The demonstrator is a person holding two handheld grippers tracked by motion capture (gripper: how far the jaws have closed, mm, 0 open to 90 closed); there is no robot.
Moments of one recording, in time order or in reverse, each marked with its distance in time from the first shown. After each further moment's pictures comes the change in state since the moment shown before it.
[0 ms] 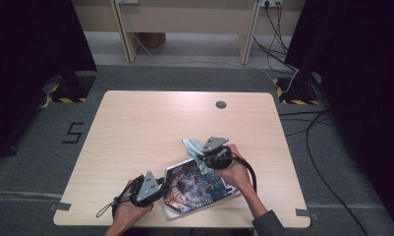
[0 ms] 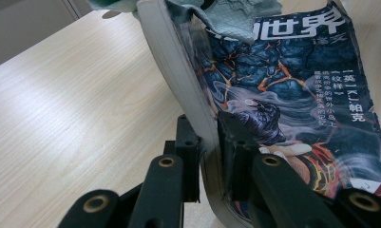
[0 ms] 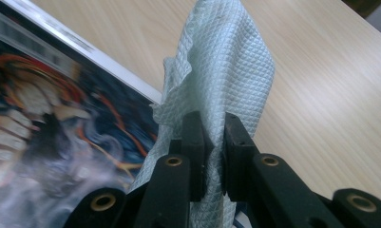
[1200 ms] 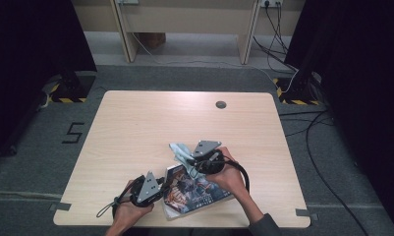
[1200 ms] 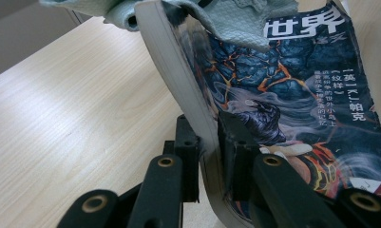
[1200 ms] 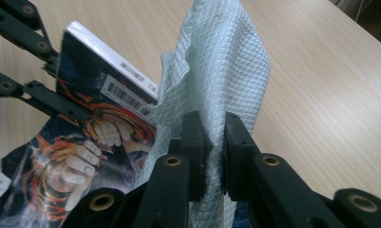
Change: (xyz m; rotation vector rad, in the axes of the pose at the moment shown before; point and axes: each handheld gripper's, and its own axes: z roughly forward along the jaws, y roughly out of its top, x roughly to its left) left arm -0.001 0.001 0.000 -0.007 0.005 0.024; right arm 0.023 0.019 -0.008 -0.045 0.055 -0.031
